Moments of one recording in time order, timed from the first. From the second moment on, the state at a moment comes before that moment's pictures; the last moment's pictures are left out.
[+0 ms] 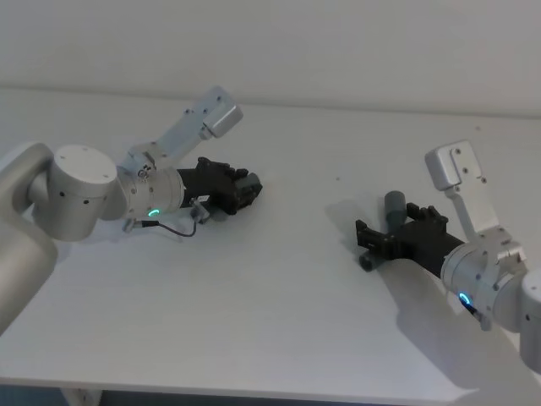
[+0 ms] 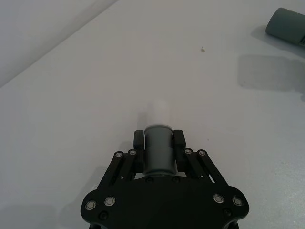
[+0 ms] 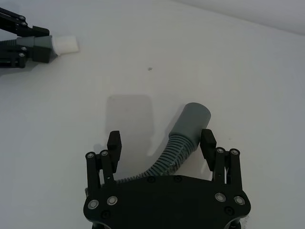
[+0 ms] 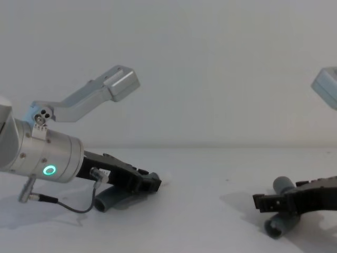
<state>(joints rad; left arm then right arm) -0.59 0.36 0.58 -1.27 -0.23 0.39 -0.54 0.14 0.33 -0.33 -1.70 0.22 0.57 0.17</state>
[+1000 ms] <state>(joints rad) -0.59 0.36 0.58 -1.27 -0.23 0.39 -0.54 0.15 0.32 -0.32 -1.68 0.20 0.59 0.17</state>
